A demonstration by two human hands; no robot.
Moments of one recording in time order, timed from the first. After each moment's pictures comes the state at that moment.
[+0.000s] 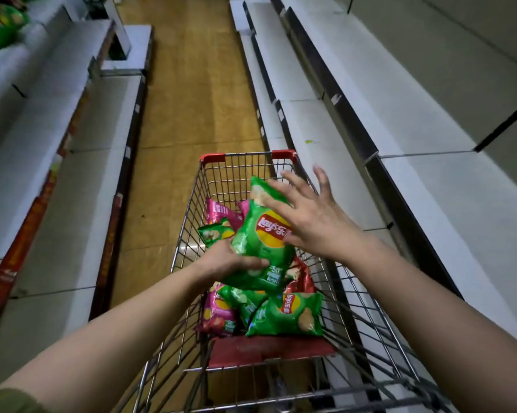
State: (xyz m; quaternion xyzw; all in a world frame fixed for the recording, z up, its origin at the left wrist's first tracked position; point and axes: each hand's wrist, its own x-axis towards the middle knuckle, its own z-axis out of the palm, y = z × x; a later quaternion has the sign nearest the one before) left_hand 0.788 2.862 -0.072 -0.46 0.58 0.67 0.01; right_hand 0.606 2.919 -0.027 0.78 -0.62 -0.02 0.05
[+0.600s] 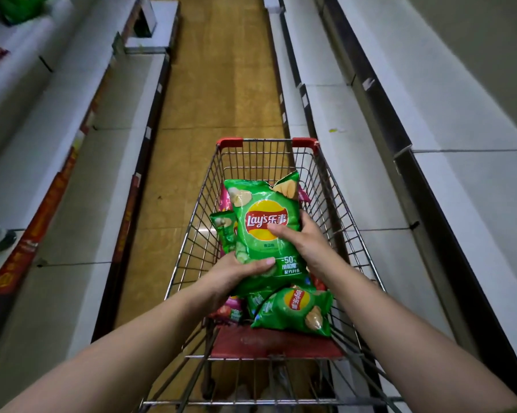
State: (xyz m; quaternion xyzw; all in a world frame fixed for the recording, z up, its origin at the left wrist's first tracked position) left_hand 0.795 2.894 -0.090 -0.45 0.39 0.79 -0.12; right_hand 0.631 2.912 -0.113 0.28 -0.62 0.46 -0.58
